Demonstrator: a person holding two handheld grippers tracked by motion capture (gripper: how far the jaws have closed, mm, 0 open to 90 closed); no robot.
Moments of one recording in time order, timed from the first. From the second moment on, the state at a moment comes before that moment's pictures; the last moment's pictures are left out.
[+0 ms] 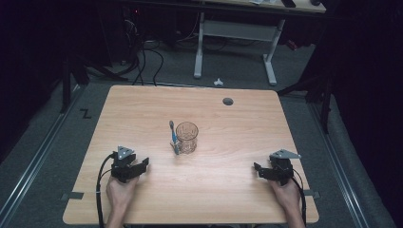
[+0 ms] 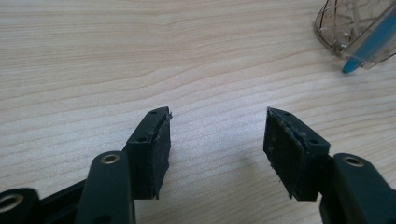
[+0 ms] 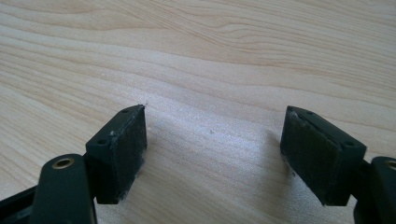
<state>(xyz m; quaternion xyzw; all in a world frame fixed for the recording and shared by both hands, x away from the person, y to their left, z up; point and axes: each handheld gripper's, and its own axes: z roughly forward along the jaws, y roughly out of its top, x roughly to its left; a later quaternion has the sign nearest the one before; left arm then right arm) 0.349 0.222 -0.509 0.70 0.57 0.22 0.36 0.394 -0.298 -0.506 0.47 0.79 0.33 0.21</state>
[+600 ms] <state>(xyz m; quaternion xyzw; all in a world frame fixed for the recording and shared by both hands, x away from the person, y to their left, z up) 0.351 0.209 -0.512 0.72 0.55 0.25 0.34 0.394 -0.298 -0.506 0.47 0.79 0.33 0.21</state>
